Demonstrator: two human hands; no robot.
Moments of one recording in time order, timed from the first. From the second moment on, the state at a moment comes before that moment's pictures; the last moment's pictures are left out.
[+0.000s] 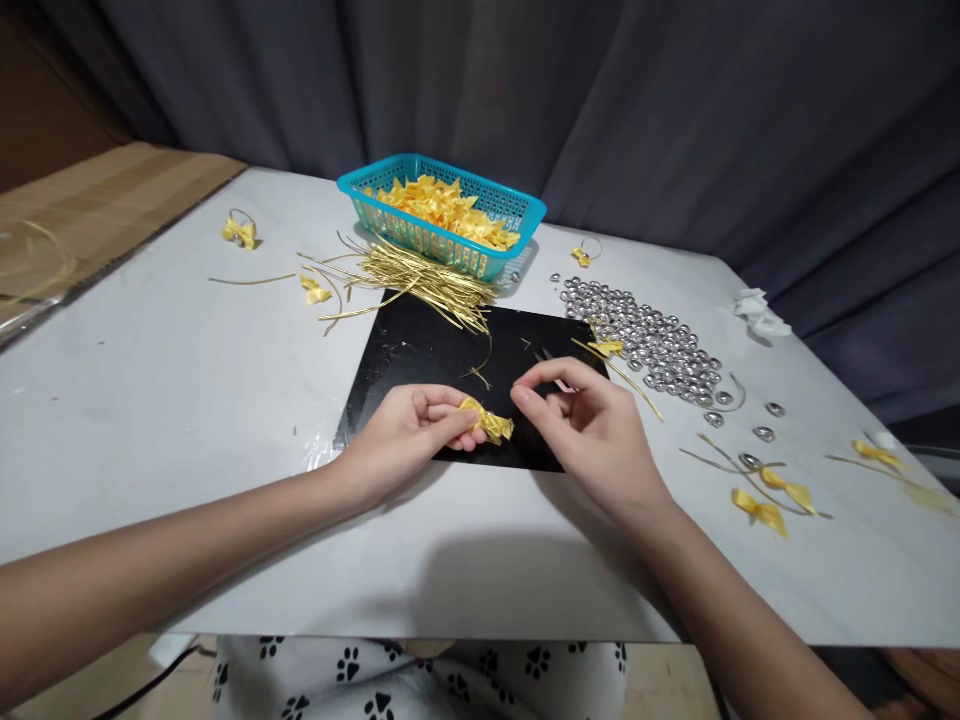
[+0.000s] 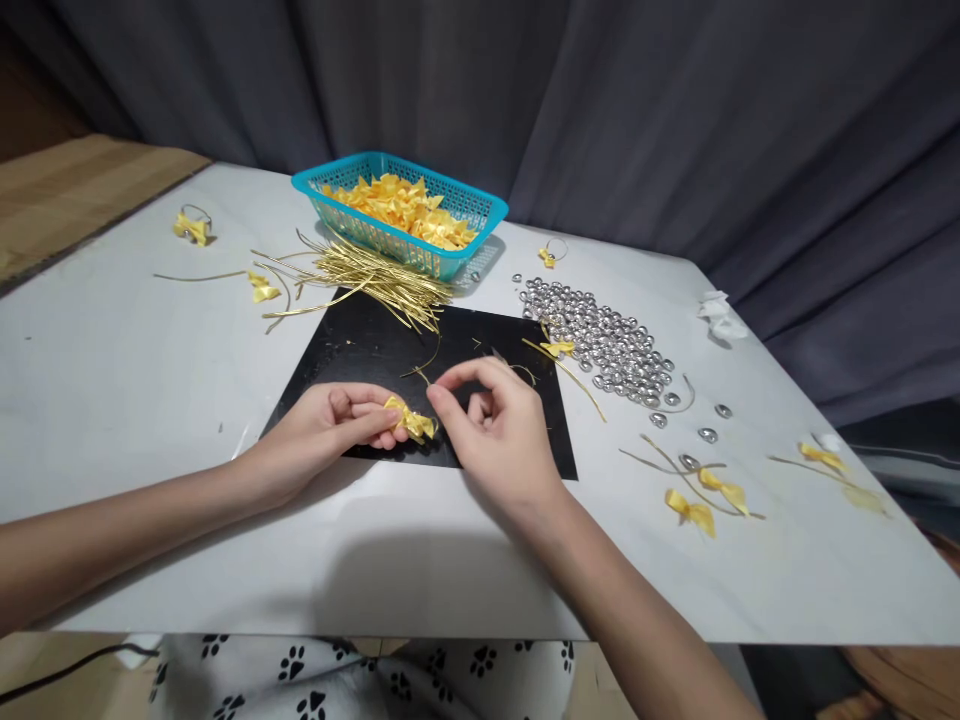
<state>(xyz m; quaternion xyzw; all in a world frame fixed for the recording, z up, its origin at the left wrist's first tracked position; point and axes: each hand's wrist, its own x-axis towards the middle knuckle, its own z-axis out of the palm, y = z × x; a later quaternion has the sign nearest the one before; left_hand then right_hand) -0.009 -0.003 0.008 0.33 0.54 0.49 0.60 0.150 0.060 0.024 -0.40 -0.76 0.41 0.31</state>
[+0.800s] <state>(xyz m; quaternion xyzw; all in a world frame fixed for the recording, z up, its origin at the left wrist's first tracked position) -0.005 -0.005 0.008 0.35 0.55 0.46 0.60 0.141 0.059 0.008 -0.35 -0.71 0.56 0.22</state>
